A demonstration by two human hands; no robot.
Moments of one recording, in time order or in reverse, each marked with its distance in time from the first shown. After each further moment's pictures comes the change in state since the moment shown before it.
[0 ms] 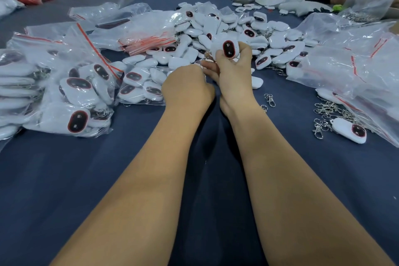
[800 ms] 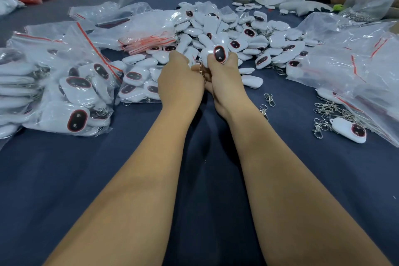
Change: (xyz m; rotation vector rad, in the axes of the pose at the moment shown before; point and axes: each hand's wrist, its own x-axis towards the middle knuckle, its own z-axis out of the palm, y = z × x) left_hand 0.004 -0.005 -0.005 -0.481 0.107 -0.236; right_hand -0.005 0.002 0.005 -0.095 -0.091 0.162
